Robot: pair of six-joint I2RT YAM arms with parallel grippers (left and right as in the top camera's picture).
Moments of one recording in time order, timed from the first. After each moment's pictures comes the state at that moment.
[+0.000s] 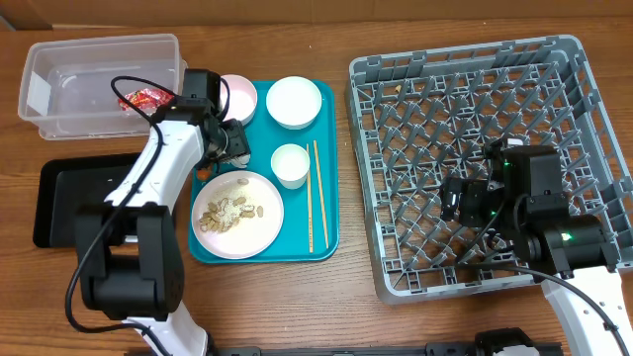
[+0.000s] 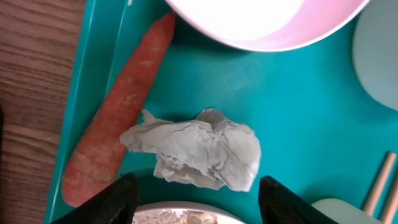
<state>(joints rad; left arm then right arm) -0.06 1.88 1.33 -0.72 0.01 -0.39 0.12 1.03 0.97 -0.93 -0.04 0.20</state>
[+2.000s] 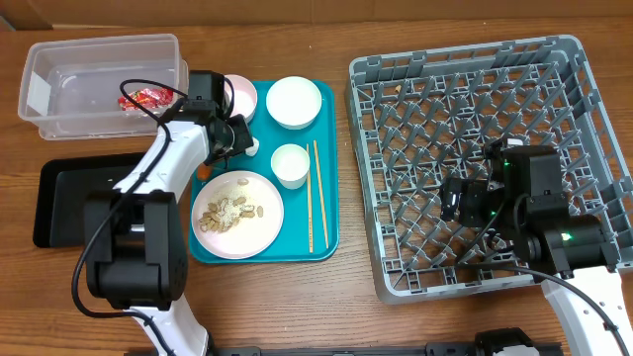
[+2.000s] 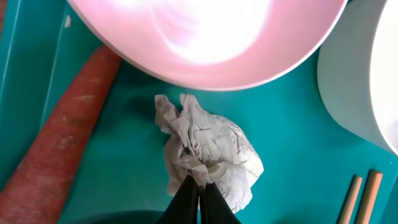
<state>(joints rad) -0.07 1.93 1.32 -0.58 0.10 -0.42 0.12 1.03 0.97 -0.93 -0.04 0.20</state>
